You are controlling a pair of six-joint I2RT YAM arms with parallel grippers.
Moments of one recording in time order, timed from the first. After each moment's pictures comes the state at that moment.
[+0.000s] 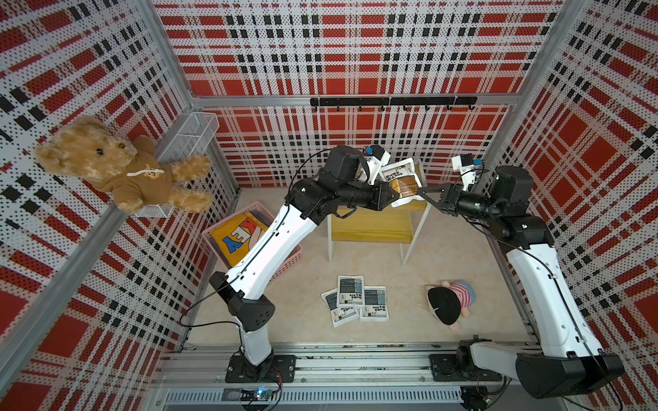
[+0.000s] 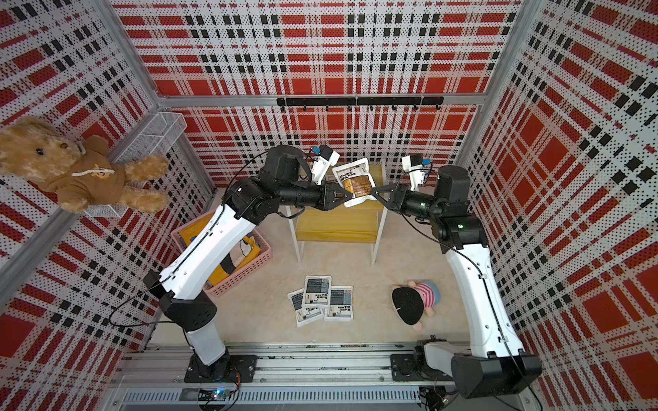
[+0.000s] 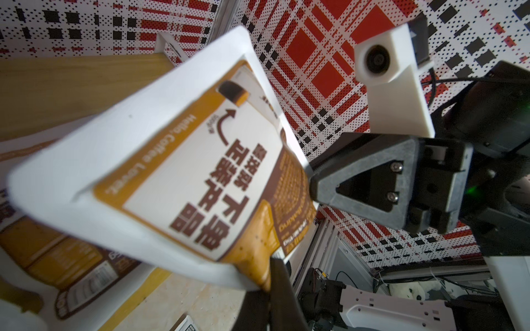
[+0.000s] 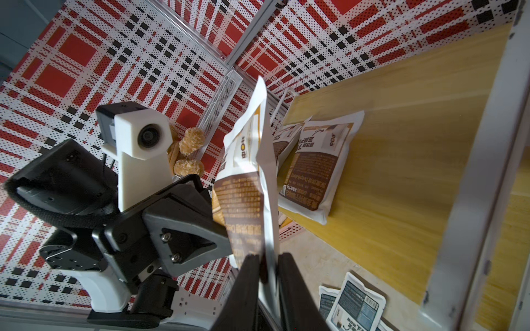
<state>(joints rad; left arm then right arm) -0.74 1.81 2.23 -0.85 0.44 -0.42 0.07 1.24 1.49 -0.51 -0.89 0.65</state>
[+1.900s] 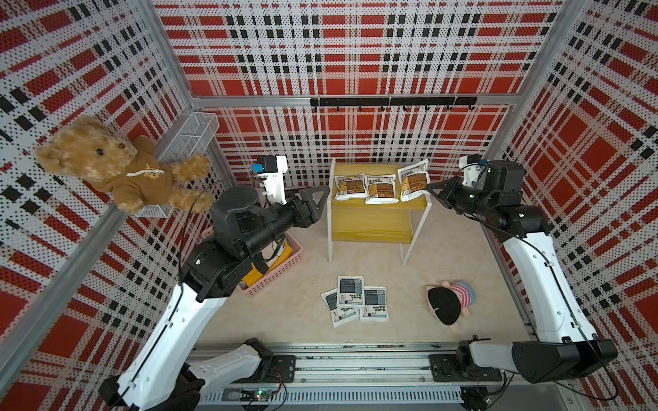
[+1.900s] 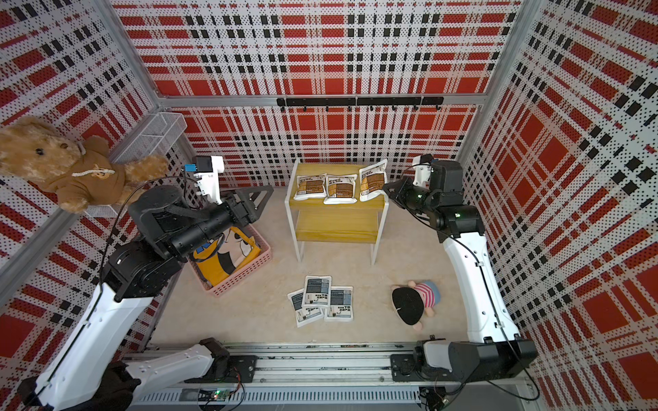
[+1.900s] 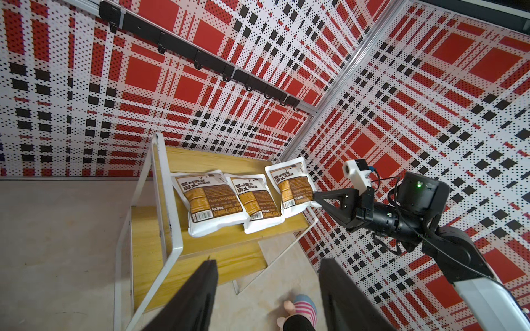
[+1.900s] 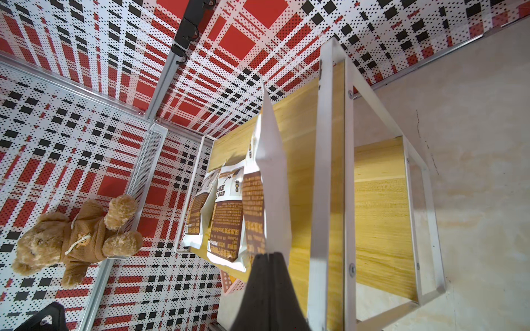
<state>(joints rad) -0.59 1.08 1.59 -0.59 0.06 -0.55 0.10 1.33 1.60 -0.68 -0.53 0.71</state>
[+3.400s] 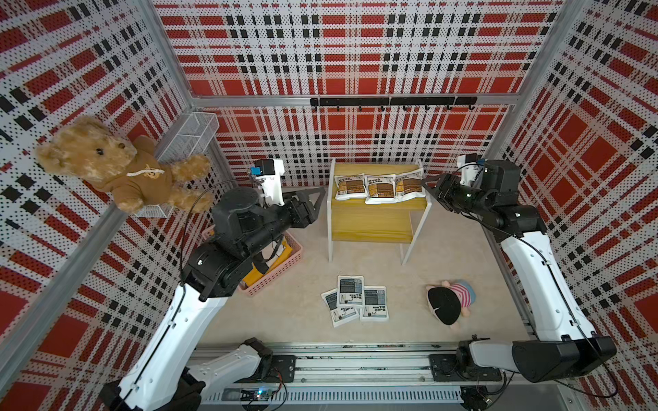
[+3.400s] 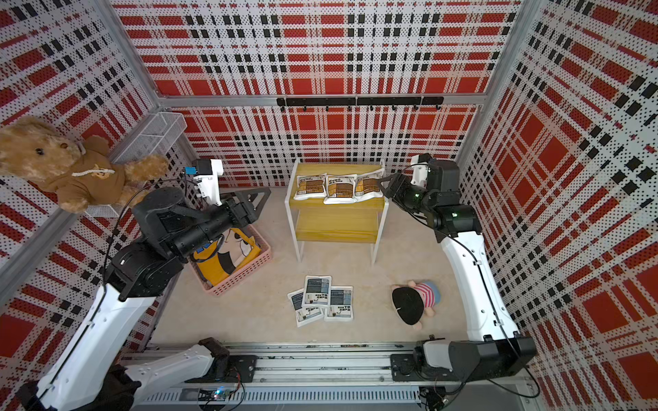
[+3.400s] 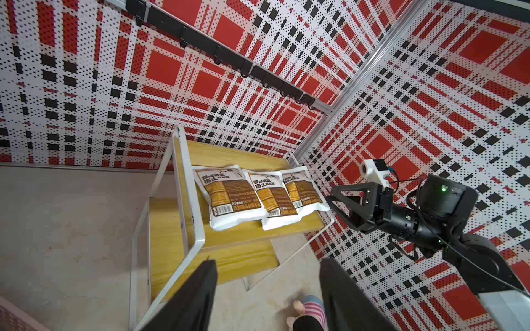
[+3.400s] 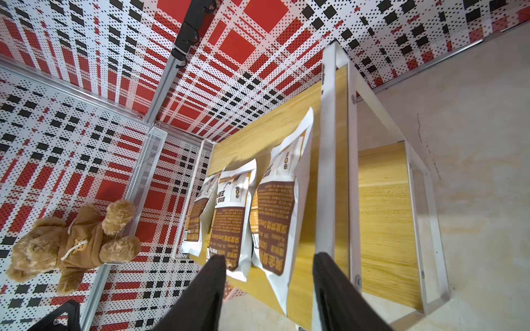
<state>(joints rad) -0.54 1.06 1.54 -0.59 0.07 -0.55 0.12 1.32 1.59 -0.65 -0.50 0.73</state>
